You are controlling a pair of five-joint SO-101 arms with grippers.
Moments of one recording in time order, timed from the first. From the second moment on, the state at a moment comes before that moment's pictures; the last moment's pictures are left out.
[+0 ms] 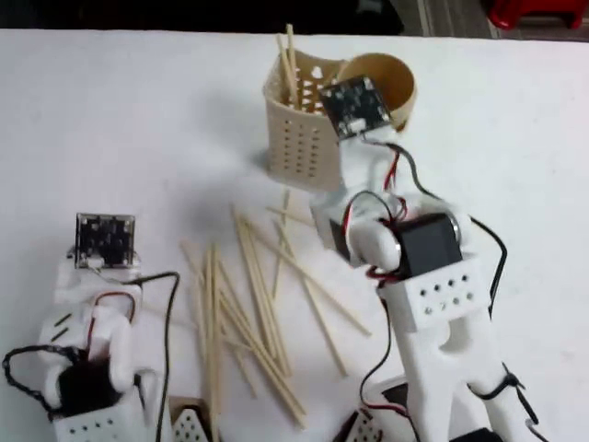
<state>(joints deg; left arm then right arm) -18.9 -96.7 77.8 58.1 -18.9 -22.7 -33.7 13.2 84.7 4.1</state>
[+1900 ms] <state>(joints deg) 7.5 -3.3 44.7 67.5 -17.0 -8.8 -34.1 49.4 59.5 -0.7</state>
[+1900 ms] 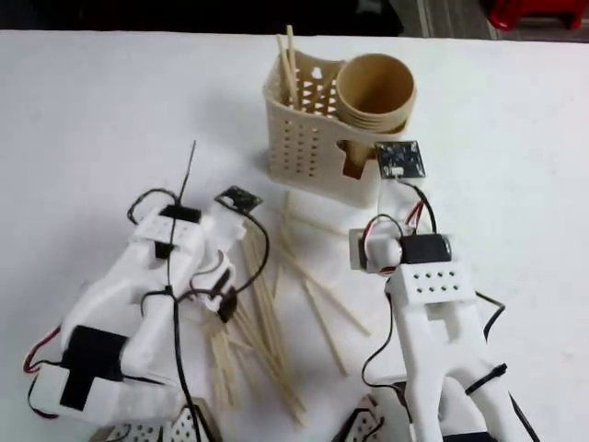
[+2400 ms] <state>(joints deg) 8.1 -2.2 41.4 64.3 -17.0 -8.6 -34.1 49.4 59.5 -0.7</state>
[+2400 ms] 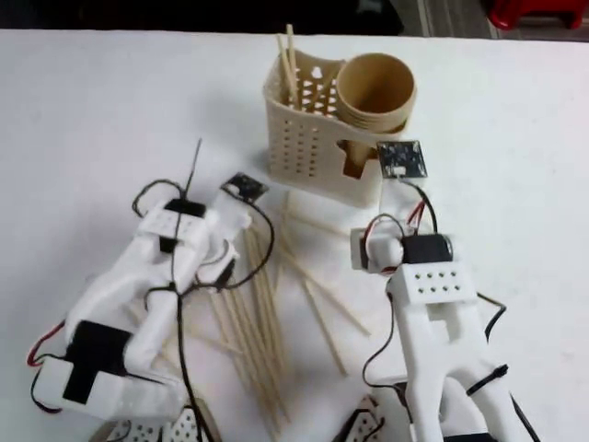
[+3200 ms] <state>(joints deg) 8.0 -2.0 4.0 89.4 -17.0 -8.6 -34.1 49.4 59.5 -0.7</state>
